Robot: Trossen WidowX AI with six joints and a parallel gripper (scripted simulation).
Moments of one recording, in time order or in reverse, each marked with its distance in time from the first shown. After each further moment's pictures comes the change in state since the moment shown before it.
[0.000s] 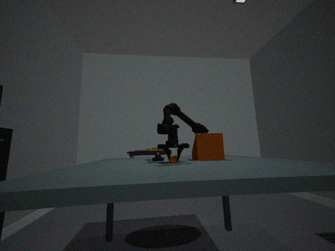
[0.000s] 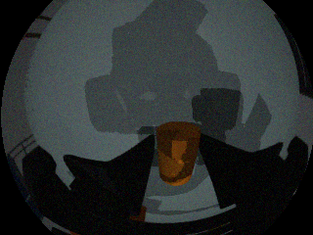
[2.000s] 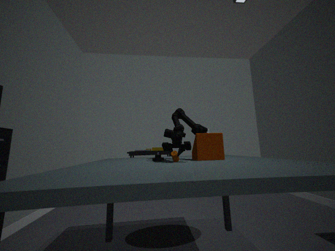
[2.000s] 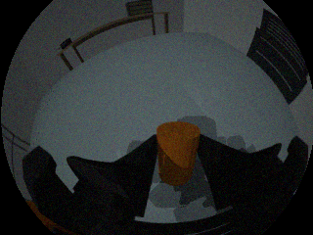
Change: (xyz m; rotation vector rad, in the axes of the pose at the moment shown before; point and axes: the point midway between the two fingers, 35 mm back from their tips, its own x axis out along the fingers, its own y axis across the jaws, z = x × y) arm -0.016 0.001 -0.046 -0.006 -0.765 0.008
